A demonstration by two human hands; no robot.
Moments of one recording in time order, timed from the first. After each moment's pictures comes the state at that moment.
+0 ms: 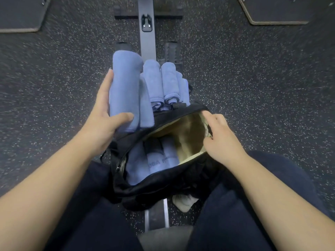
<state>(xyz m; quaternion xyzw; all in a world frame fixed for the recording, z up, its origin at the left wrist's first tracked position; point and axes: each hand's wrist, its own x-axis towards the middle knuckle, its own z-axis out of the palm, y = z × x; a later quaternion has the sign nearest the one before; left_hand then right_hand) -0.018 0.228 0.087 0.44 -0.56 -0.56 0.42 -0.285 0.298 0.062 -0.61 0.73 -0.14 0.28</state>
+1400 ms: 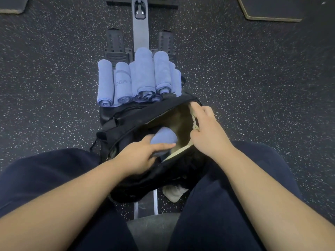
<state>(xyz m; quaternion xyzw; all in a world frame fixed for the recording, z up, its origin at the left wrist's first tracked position) -0.068 0.291 0.003 0.41 -0.85 -0.33 -0.06 -0.278 0.304 0.063 -0.62 0.72 -0.14 0.29</state>
